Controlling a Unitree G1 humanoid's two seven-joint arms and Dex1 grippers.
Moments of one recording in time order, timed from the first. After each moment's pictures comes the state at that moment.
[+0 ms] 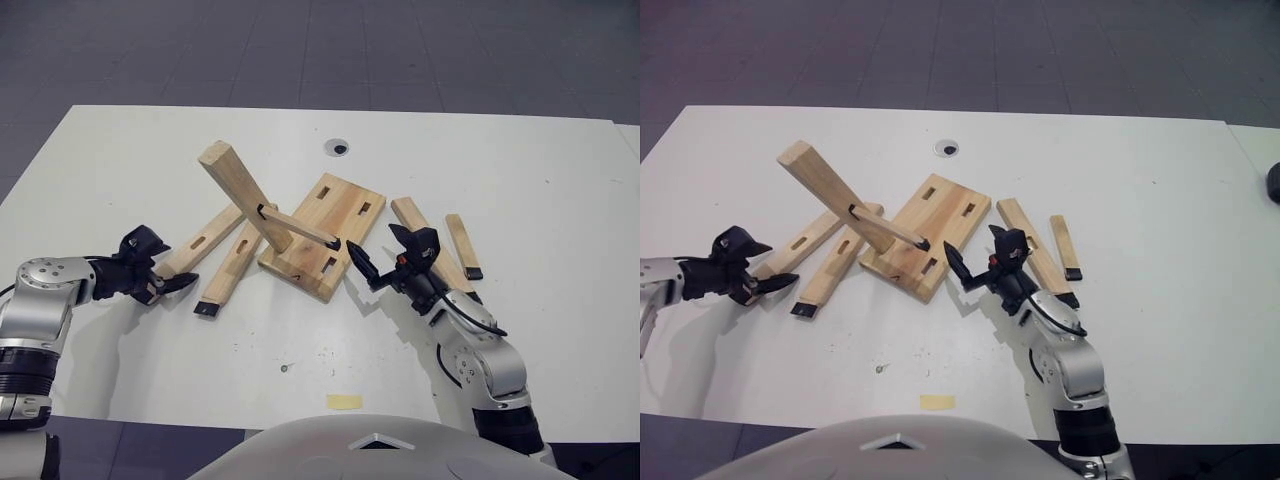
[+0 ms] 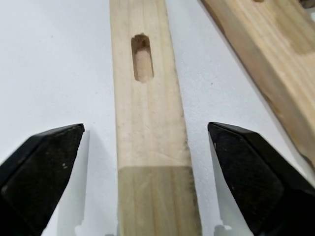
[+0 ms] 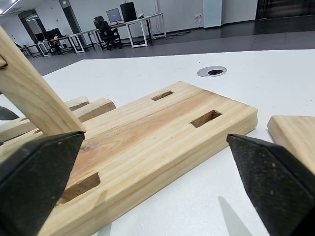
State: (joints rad) left arm -0.08 0.96 0.00 0.23 -0.22 0.37 -1.03; right arm 0.13 -0.17 0.14 -0.35 0.32 0.39 0.34
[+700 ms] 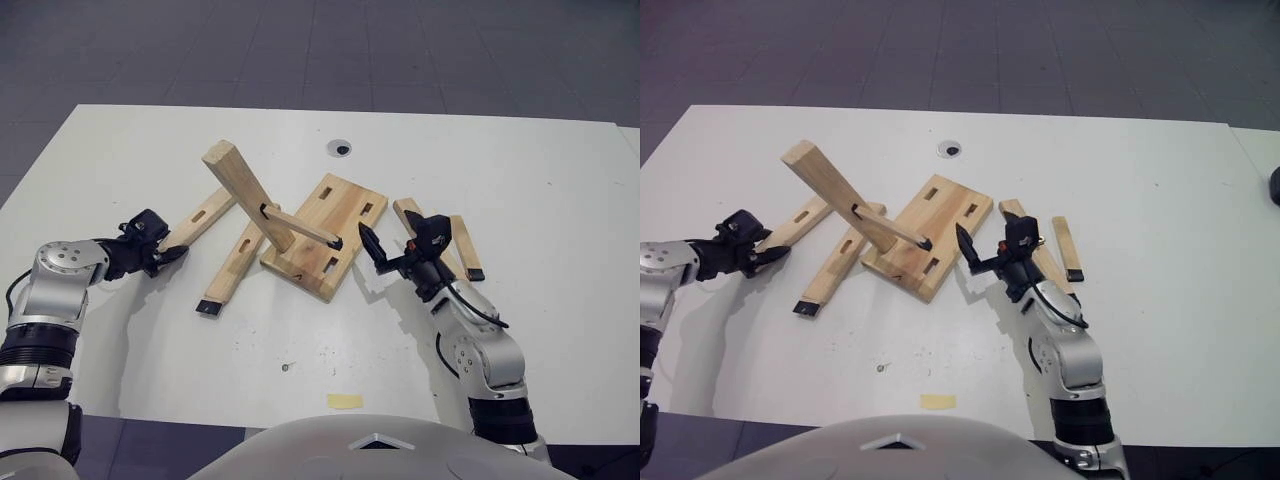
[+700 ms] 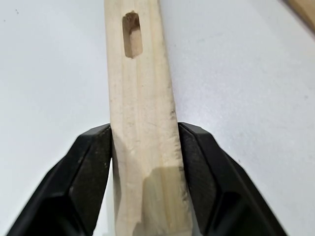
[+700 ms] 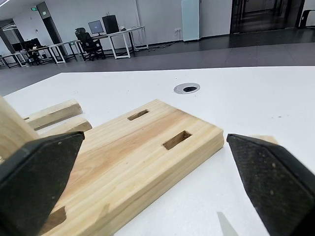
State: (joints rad) left arm -0.24 0.83 -0.05 0.41 -0.08 0.20 -0.80; right arm 0.06 -0.13 0.08 -0.33 0.30 0.38 0.27
